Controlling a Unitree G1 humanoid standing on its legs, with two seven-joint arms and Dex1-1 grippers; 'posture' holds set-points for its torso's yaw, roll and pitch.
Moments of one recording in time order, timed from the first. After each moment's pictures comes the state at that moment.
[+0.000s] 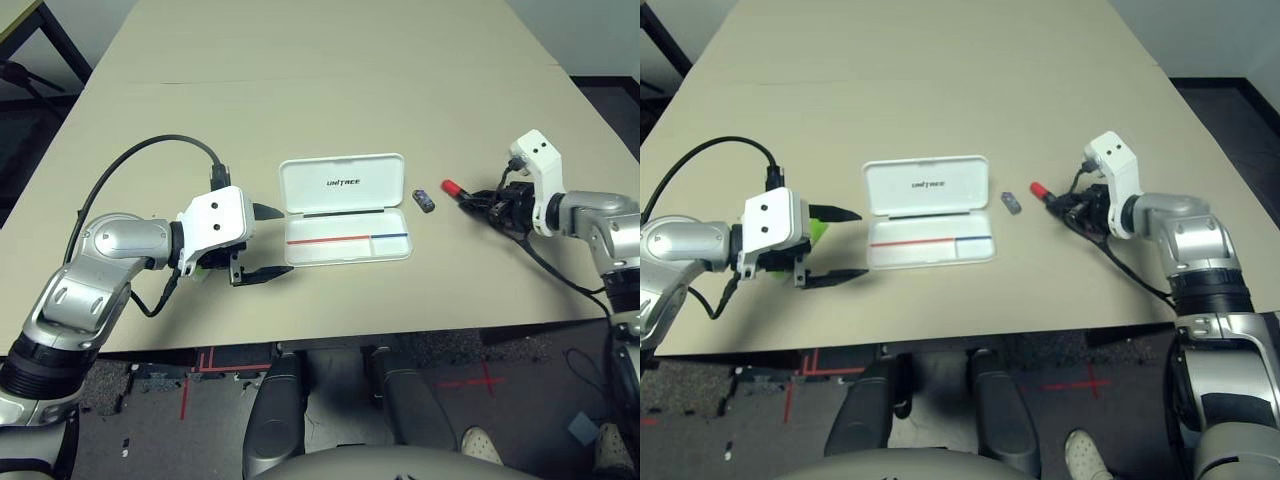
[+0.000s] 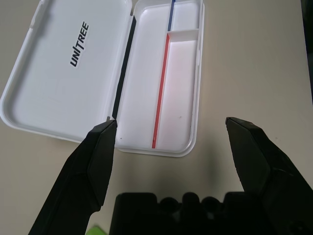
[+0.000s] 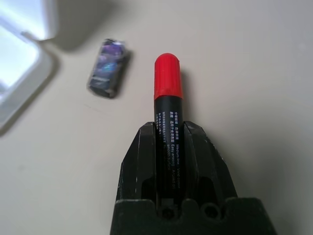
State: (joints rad) left arm -0.30 0.90 -0.05 -0.38 -0.29 0.42 -1.10; right arm -0.61 -0.80 0.03 0.35 0.24 0.55 1.12
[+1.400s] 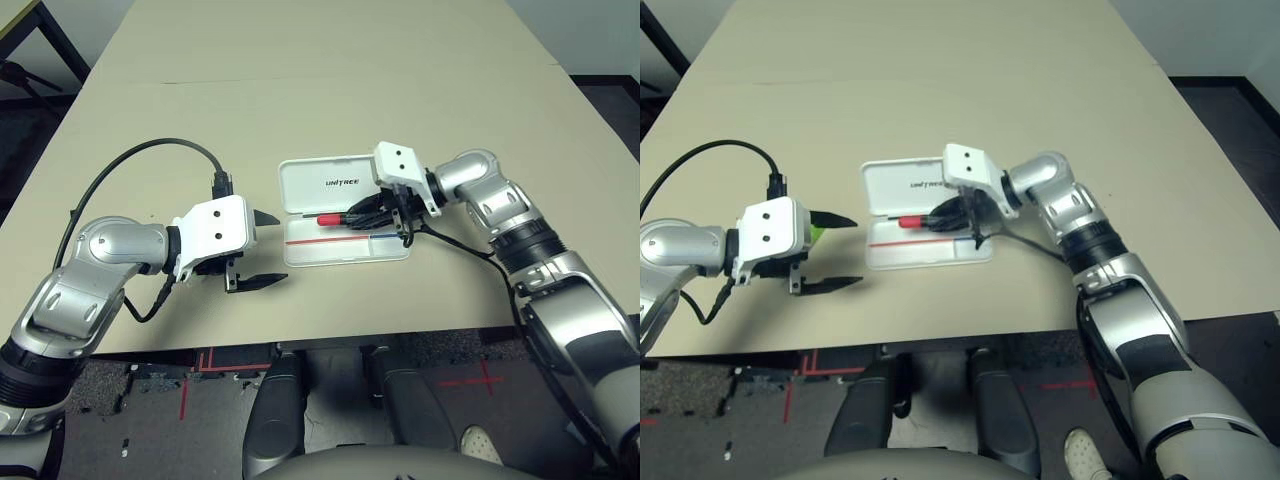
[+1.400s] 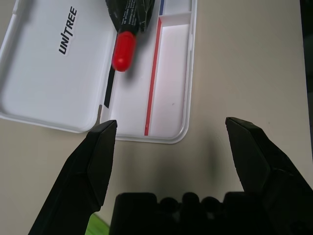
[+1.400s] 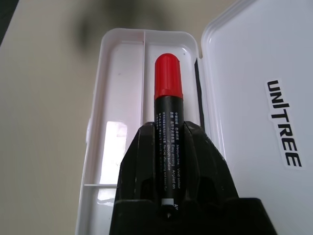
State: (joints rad) left arm -0.28 0.94 -0.06 -0.44 -0.27 0.45 -1.09; right arm -0.91 -0.40 0.34 0.57 0.04 0.06 1.36
